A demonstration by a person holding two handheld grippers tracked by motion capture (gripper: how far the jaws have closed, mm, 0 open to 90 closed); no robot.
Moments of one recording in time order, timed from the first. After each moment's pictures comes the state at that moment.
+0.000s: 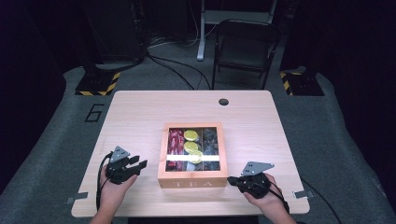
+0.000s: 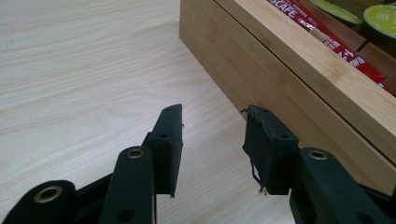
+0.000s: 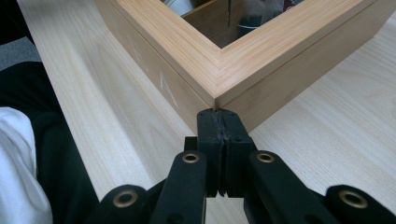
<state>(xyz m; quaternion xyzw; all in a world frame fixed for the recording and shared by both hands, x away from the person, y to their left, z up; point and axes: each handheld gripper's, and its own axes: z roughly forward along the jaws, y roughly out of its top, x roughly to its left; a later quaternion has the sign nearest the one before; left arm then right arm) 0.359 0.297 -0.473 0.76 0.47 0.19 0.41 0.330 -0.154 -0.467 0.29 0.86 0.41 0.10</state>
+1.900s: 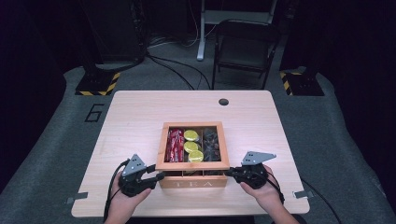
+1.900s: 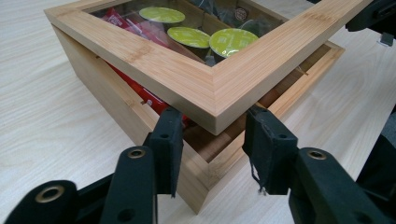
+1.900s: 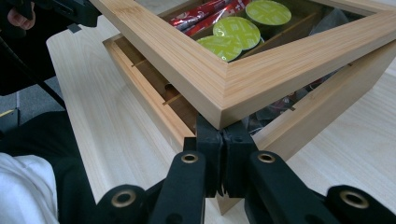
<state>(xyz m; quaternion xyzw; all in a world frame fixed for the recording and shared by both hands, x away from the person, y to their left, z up) 0.318 0.241 -0.440 0.80 0.37 0.15 0.45 0.347 -0.146 -0.444 0.29 0.83 0.47 0.08</state>
